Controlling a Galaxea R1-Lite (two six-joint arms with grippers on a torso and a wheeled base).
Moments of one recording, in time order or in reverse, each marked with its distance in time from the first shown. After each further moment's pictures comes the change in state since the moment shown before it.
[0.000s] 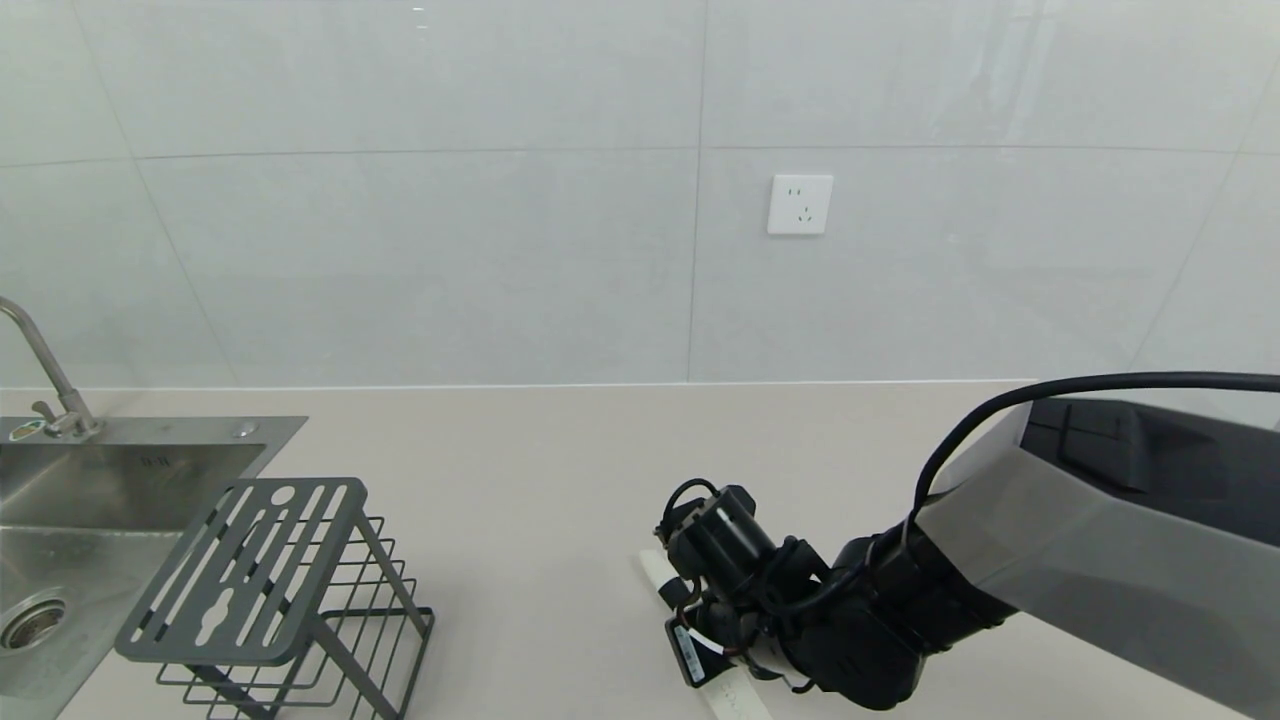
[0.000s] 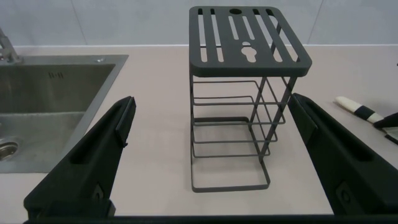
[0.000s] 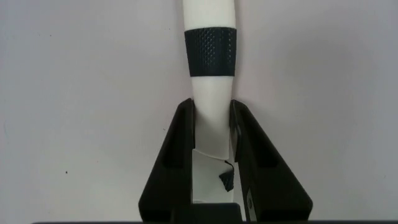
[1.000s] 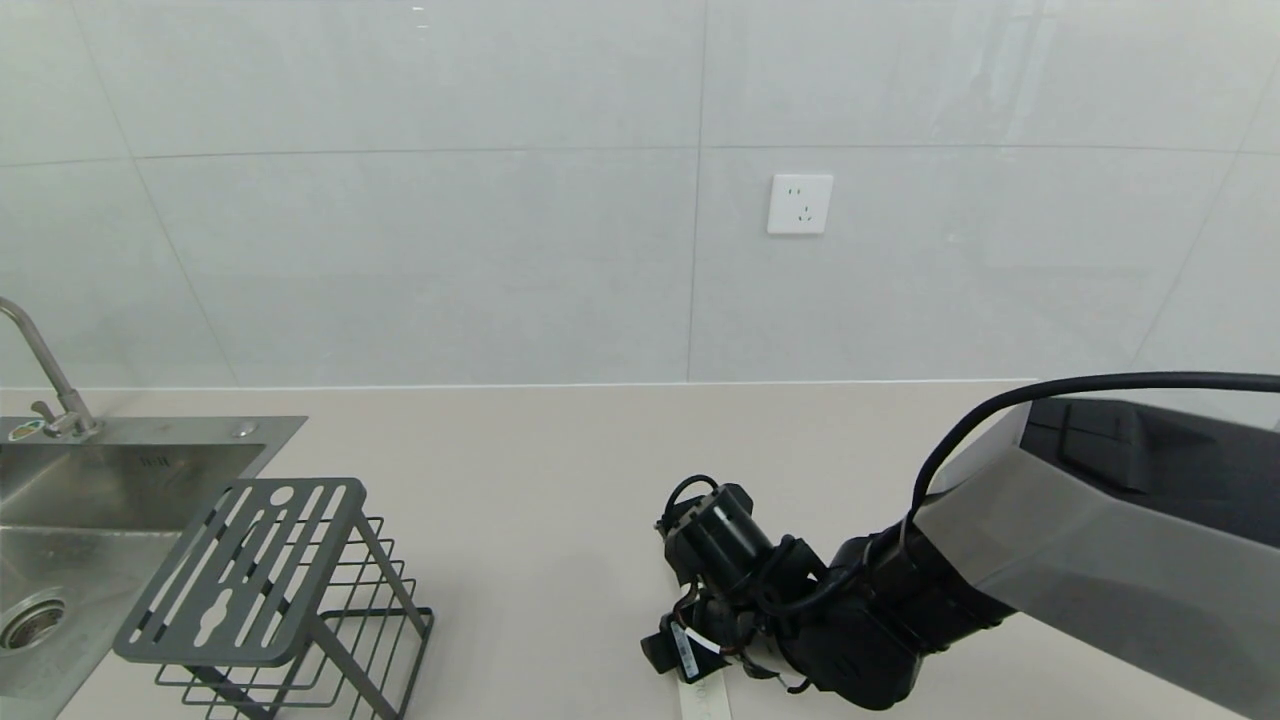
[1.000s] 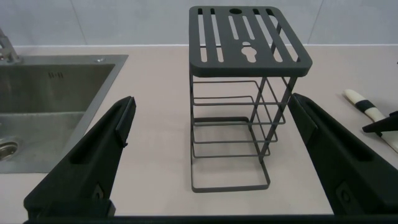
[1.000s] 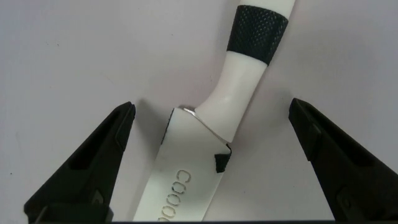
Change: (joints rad) left arm 0.000 0.000 0.000 0.000 0.000 0.000; right arm 0.011 -0.004 -0.008 -0.006 0.010 0.063
